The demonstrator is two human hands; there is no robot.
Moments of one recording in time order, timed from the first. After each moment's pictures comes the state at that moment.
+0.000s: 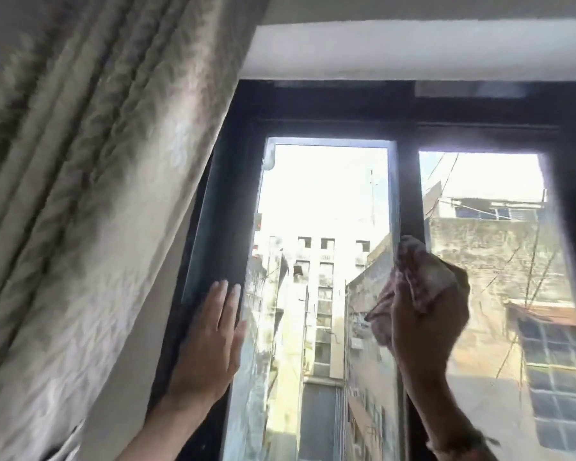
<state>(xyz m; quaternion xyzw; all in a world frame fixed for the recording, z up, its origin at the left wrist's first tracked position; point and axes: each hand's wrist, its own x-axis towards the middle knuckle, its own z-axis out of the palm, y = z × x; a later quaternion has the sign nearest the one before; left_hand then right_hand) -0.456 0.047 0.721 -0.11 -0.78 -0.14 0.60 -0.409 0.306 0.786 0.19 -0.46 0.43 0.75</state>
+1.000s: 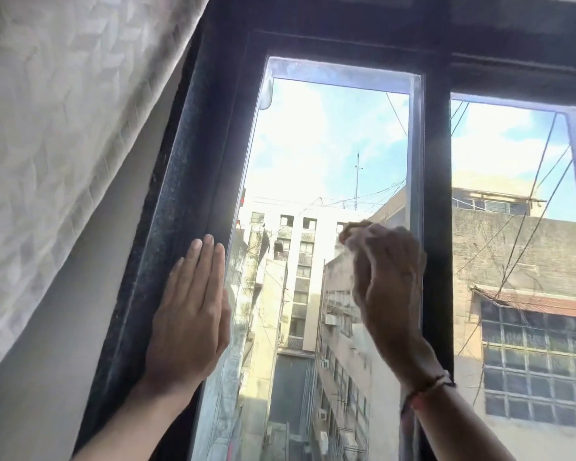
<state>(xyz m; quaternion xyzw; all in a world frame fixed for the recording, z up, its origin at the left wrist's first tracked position) -0.525 0.053 0.693 -0.09 -0.72 -0.11 0.68 -0.505 0.303 0.776 0.23 -0.60 0.12 0.76</state>
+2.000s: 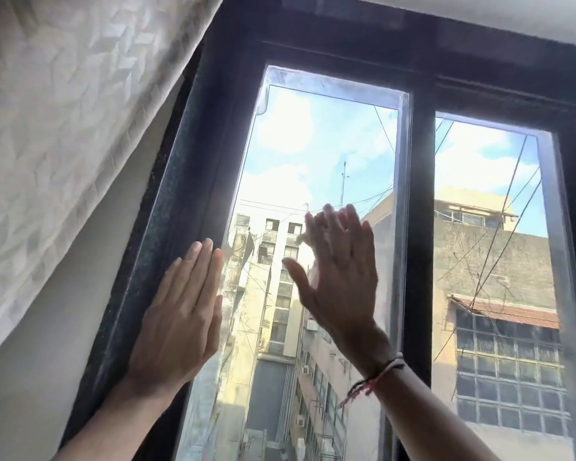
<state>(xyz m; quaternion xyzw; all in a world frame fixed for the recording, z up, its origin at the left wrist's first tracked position) -0.526 0.044 0.692 -0.12 -0.71 -0.07 0.69 -0.520 0.265 0.784 0.16 -0.60 -0.03 0.78</state>
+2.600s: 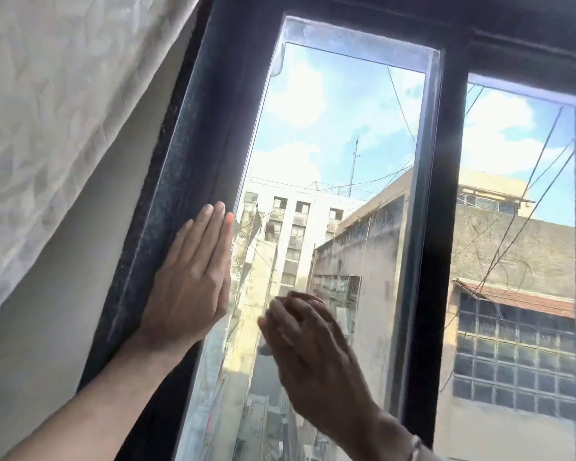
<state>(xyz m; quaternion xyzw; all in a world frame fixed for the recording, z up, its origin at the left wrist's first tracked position) -0.526 0.046 0.690 -0.11 -0.71 -0.06 0.69 -0.522 0.265 0.640 0.34 -0.64 -0.10 0.68</state>
